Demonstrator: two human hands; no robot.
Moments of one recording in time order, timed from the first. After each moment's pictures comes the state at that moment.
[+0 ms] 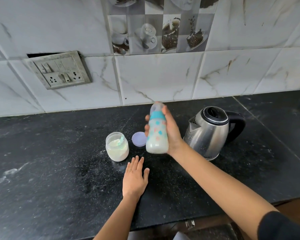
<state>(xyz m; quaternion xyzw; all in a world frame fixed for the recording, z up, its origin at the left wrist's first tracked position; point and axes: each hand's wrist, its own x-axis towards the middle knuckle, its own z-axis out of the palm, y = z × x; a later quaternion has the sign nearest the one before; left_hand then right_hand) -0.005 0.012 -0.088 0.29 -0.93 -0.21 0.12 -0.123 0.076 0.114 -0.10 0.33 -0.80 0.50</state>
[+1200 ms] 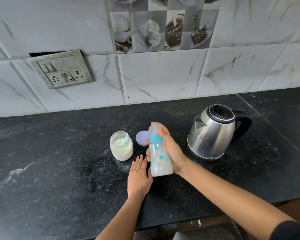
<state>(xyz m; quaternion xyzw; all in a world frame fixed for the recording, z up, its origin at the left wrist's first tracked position) -0.004 0.009 -0.085 0.28 -0.92 -0.23 0.13 -0.102 0.088 0.058 -0.11 0.43 -0.76 0.49</state>
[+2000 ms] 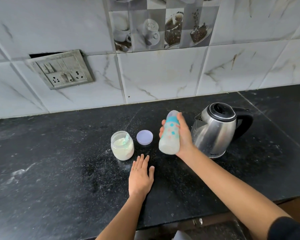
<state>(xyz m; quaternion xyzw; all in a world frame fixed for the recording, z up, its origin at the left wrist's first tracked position) -0.004 0.009 -0.088 0.29 -0.92 -0.23 0.13 -0.146 0.084 0.067 0.01 0.36 -0.82 0.45</state>
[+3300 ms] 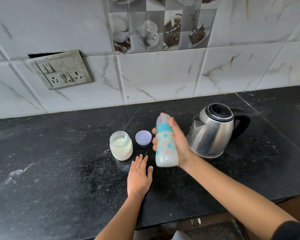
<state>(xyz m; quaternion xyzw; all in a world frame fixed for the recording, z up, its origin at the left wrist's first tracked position) -0.003 0.008 -0.087 0.28 -0.92 -0.23 0.12 -0.114 0.098 0.088 -0.09 0.36 -0.79 0.49</state>
